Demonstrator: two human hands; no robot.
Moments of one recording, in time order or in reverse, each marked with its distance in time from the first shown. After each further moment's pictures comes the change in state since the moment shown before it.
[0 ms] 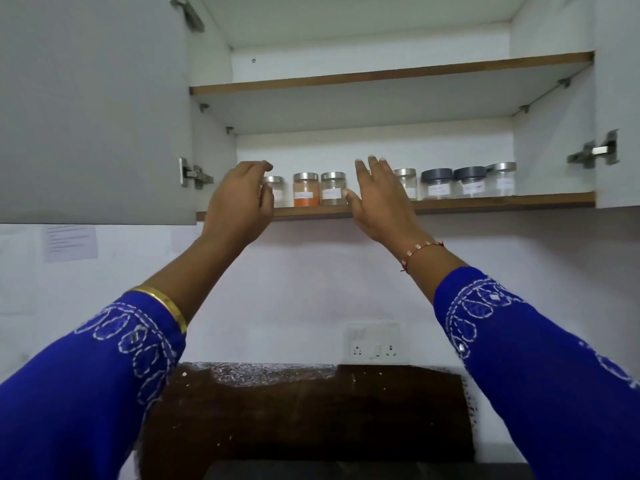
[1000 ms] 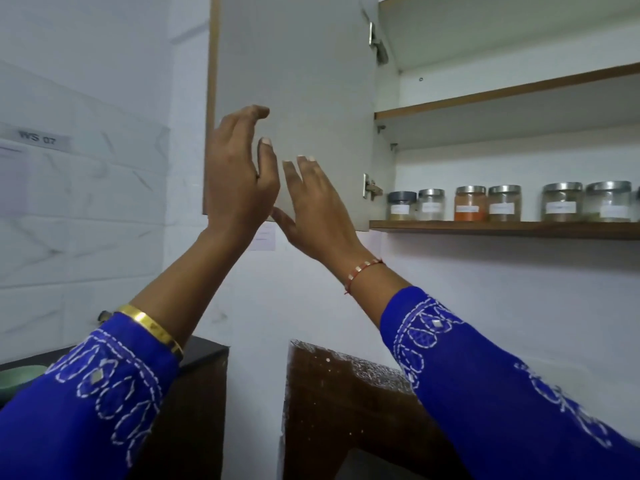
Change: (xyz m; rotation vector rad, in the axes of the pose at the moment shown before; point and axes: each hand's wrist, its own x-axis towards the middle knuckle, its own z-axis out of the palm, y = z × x) left_hand -0.050 -0.101 -0.229 0.146 0.507 -0.033; right_hand -0.020 -0.334 0.023 0.429 0.166 -0.541
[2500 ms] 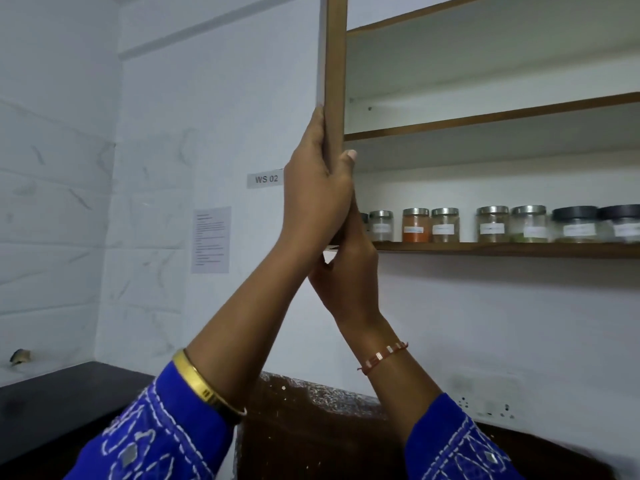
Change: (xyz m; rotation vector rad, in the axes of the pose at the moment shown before) left_hand -0.003 0.127 0.068 -0.586 -0.220 -0.254; right_hand -0.073 0.045 -0.062 0.458 0.518 0.188
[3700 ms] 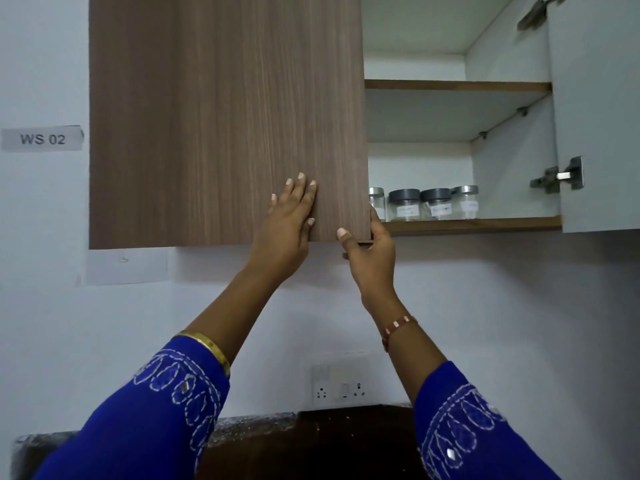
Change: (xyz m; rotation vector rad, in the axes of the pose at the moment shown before) left_hand -0.032 -0.132 0.262 0.193 -0.501 0.277; right_hand 0.018 0.231 -0.179 -0.166 0.255 0.628
